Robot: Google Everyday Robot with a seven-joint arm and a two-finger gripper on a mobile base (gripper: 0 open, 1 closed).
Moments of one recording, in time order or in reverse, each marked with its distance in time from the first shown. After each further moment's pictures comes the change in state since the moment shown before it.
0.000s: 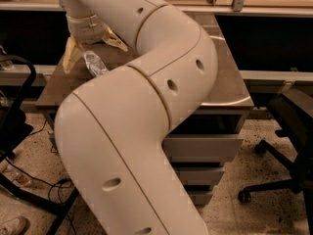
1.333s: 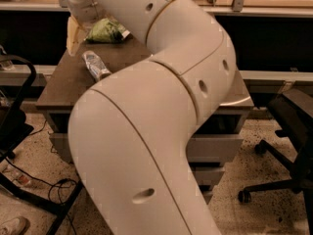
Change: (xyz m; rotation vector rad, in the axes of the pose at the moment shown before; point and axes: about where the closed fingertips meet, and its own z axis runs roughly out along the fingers) arm -0.007 -0.027 -0.061 0.150 -0.157 -0.053
